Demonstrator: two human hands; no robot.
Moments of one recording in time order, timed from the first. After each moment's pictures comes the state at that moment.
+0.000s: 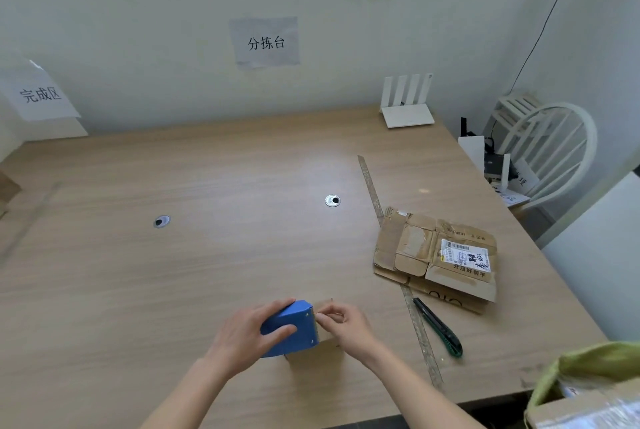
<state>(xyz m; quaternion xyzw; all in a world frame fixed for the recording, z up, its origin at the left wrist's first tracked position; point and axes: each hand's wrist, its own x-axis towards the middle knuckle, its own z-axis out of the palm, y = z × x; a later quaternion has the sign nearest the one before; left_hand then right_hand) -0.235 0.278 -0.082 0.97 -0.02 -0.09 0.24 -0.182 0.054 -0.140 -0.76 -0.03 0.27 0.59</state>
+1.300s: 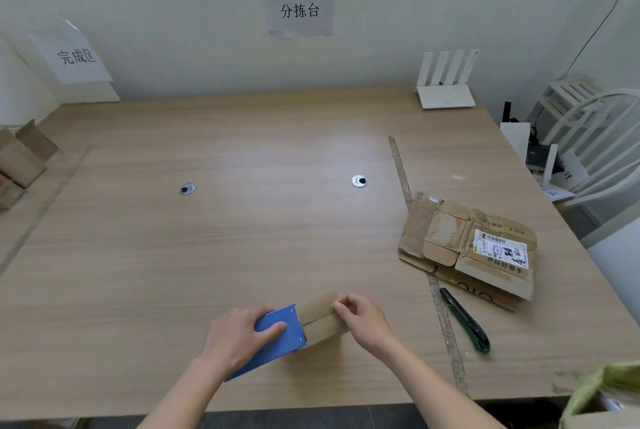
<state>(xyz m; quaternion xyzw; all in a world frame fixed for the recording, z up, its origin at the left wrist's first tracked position) -0.280 0.310 -0.117 0.96 0.14 -0.15 0.18 -0.187 0.068 -0.173 -0.86 -0.05 0.26 0.43</state>
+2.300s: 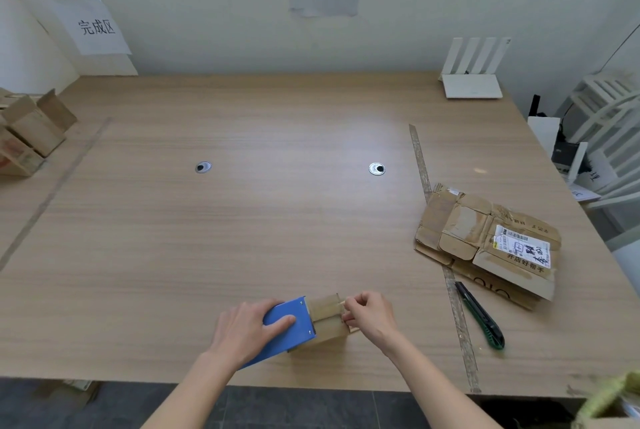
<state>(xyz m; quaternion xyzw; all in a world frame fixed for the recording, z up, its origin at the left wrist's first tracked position) -0.302 0.320 -0.141 0.96 0.15 -0.12 0.18 -0.200 0.086 -0.186 -0.81 0.09 0.29 0.50</state>
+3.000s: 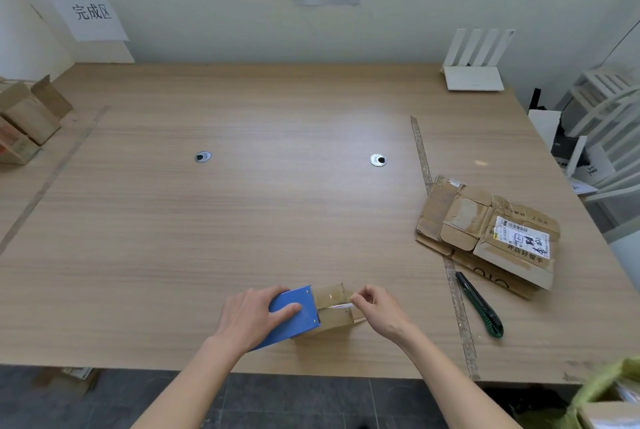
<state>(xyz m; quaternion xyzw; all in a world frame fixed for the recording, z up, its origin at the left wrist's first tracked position) -0.300 0.319 -0.141 0.97 0.13 -0.12 0.17 -0.201 0.065 -0.187 -0.87 -0.04 0.32 0.38</state>
